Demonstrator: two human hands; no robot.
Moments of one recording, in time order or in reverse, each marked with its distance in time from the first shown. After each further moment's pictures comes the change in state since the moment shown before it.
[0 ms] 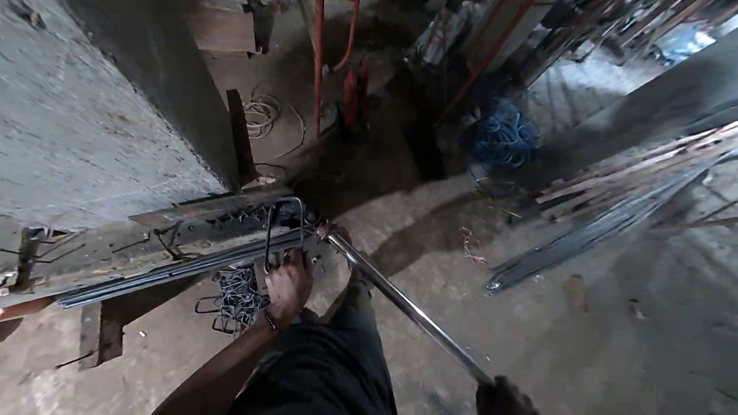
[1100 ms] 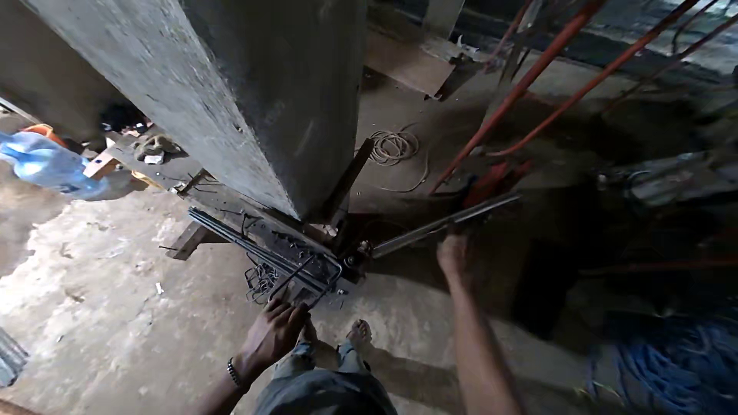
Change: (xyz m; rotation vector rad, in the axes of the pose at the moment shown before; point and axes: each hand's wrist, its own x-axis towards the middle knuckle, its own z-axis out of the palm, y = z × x) left_hand -0.010 0.031 -0.036 0.058 0.396 0.105; right_hand 0.327 -0.572 -0.125 0.281 -0.146 -1.126
